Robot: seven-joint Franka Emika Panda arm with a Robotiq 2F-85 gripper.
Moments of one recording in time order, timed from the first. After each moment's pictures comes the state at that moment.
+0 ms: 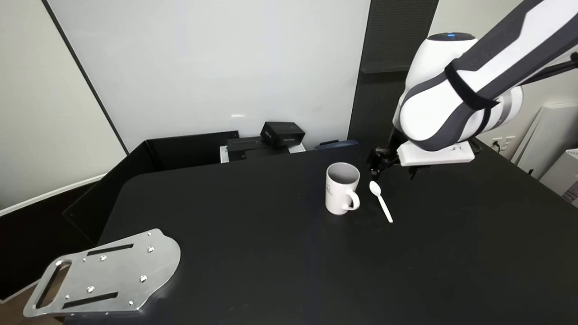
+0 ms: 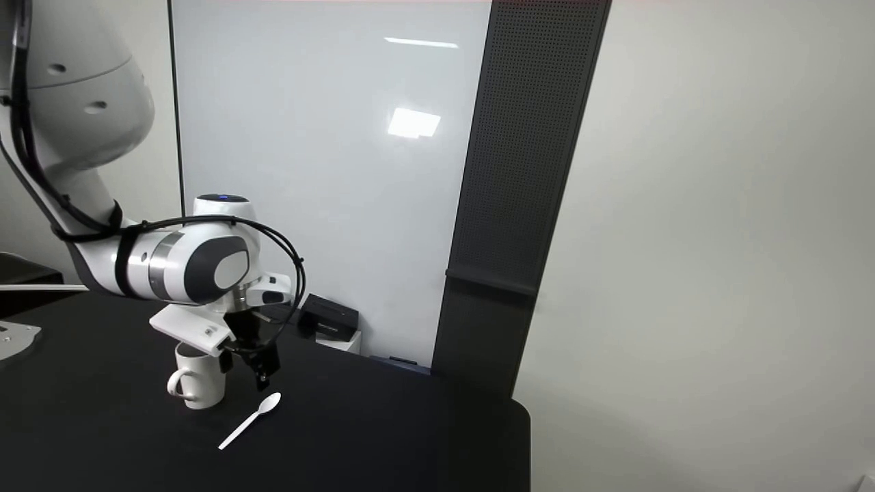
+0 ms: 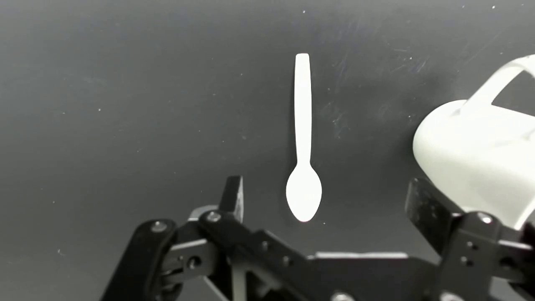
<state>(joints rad) 0.19 0.83 -0.06 -1.81 0.02 2.73 0.33</state>
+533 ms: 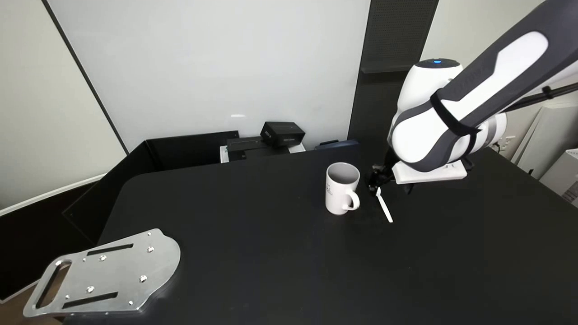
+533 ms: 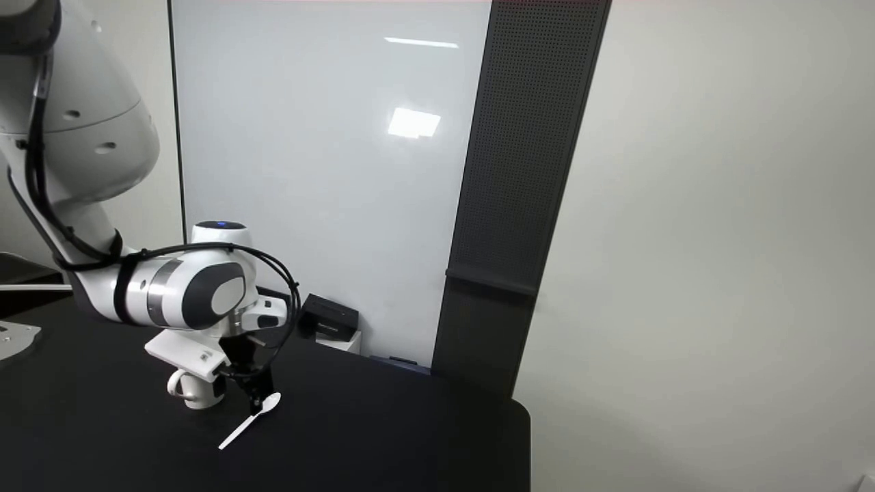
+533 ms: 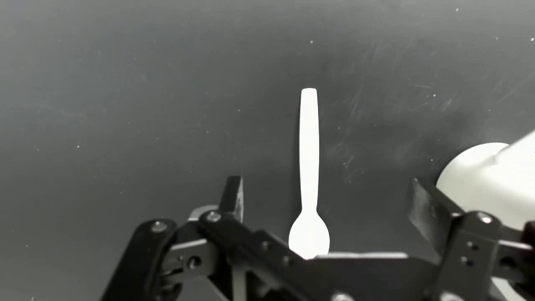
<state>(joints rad) 0.20 0.92 -0.06 -1.77 0.02 2.73 0.33</state>
